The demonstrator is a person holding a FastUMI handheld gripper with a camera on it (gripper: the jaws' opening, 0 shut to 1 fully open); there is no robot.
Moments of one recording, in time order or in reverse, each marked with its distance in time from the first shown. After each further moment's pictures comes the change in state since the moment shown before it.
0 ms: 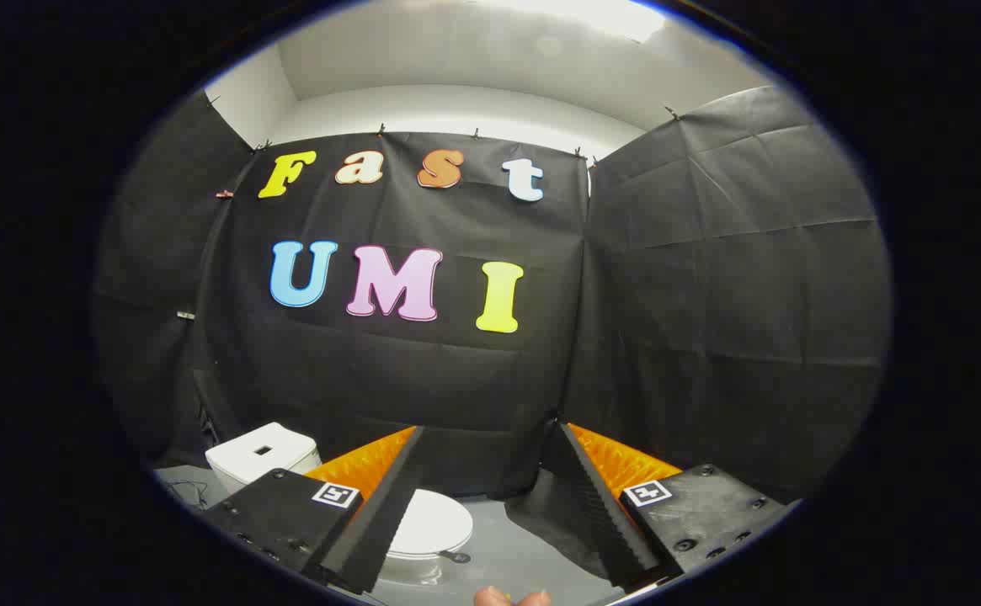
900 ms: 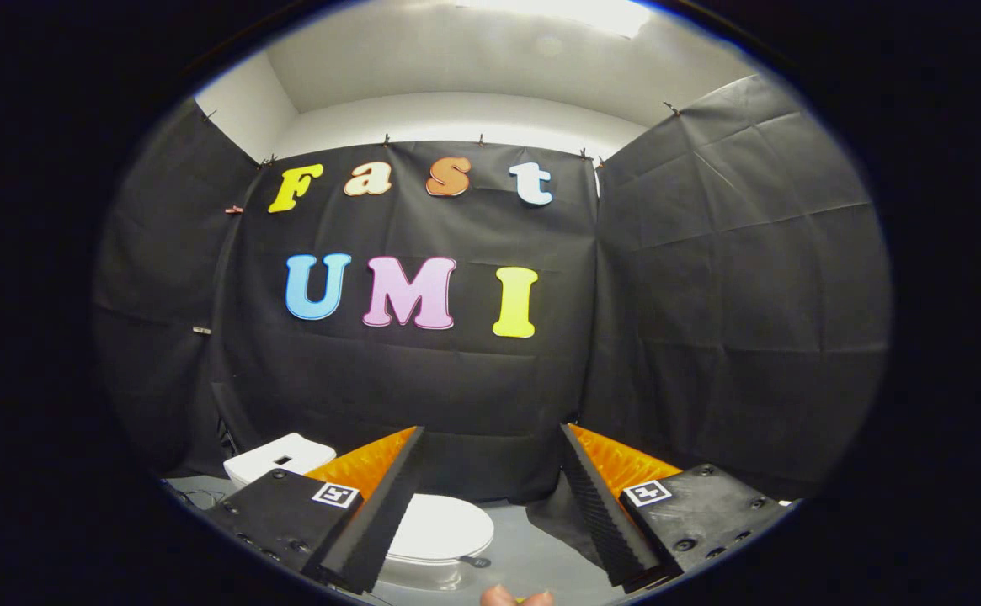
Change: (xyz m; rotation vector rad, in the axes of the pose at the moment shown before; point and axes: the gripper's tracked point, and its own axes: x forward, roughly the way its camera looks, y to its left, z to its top) arm 0.003 0.012 0.001 0.035 -0.039 0.061
